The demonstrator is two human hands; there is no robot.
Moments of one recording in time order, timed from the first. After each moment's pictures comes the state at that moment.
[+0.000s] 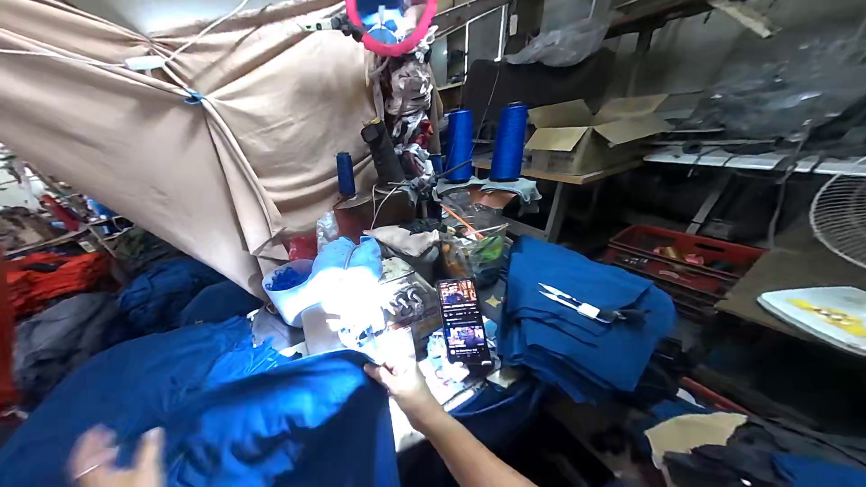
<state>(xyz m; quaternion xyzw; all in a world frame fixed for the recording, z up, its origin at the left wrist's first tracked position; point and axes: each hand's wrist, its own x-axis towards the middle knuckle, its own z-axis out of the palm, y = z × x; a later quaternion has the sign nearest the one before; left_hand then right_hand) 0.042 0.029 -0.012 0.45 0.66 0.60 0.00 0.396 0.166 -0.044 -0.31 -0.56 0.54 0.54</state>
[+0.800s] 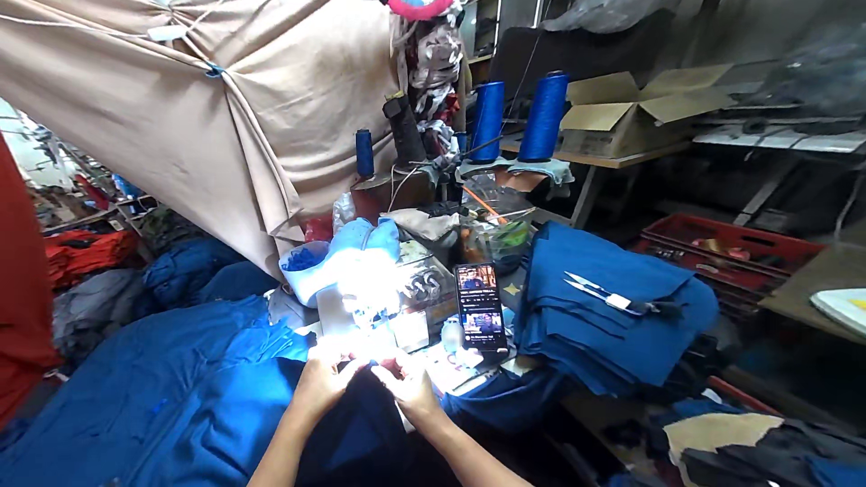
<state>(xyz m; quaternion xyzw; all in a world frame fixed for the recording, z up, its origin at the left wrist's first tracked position) 0.200 0.128 -0.011 0.74 0.54 0.38 0.14 0.381 0.147 -0.076 -0.33 -0.63 0.42 0.57</state>
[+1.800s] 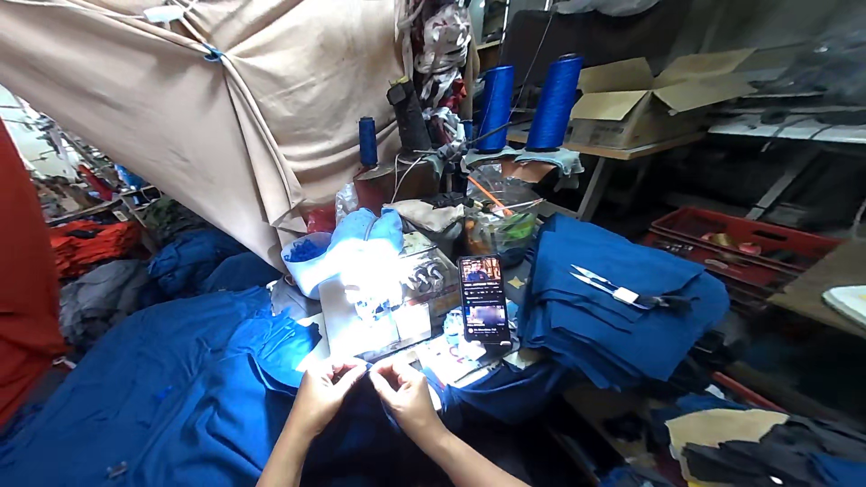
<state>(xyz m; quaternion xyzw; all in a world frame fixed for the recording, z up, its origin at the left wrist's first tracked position) 0.201 0.101 -0.029 0.68 0.48 0.48 0.28 0.370 0.122 -0.081 -0.29 -0.61 0.42 0.60</state>
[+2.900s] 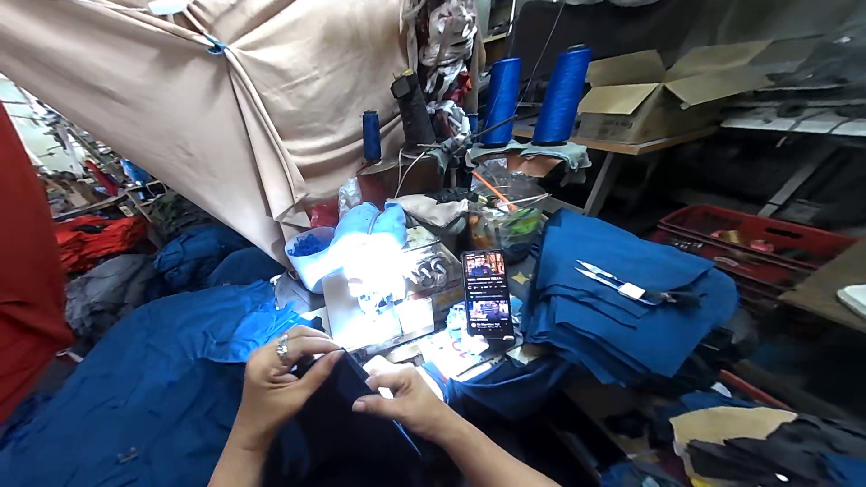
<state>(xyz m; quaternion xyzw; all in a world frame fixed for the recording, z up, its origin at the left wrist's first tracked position) 0.185 0.073 0.054 0.77 0.33 0.54 0.06 0.388 0.111 -0.041 -0.08 -0.68 0.55 0.48</state>
